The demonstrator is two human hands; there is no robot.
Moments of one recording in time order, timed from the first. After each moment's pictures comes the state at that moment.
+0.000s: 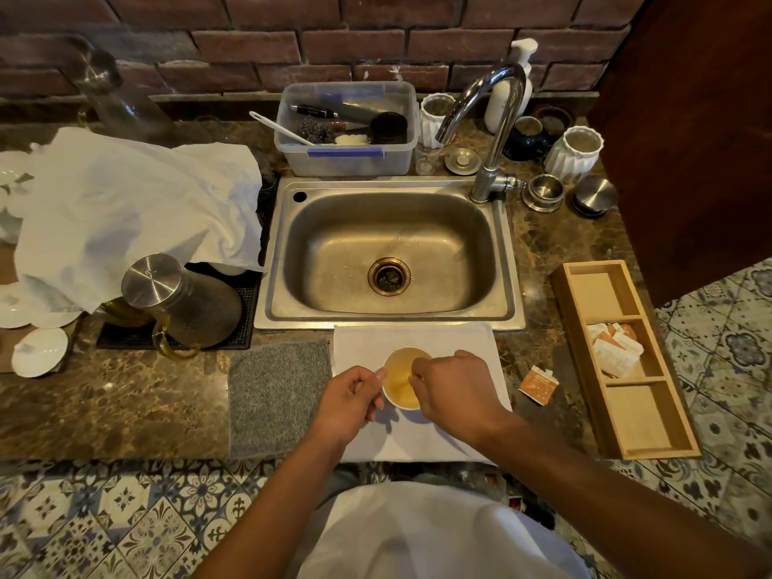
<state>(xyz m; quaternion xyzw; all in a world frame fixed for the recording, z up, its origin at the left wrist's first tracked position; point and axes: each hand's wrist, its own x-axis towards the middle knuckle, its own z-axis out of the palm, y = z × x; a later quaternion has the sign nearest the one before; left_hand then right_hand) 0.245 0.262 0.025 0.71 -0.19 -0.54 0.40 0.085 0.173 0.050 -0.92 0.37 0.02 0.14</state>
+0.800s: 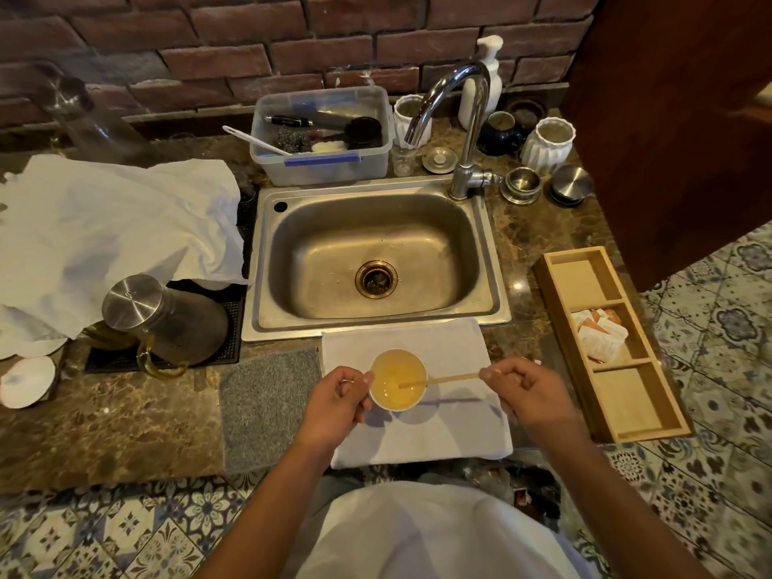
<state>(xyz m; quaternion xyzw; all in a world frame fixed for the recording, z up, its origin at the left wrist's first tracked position) 0.246 0.261 0.024 0.71 -0.21 -0.53 0.41 -0.008 0.174 0.070 -0.53 0.61 -0.20 0.55</state>
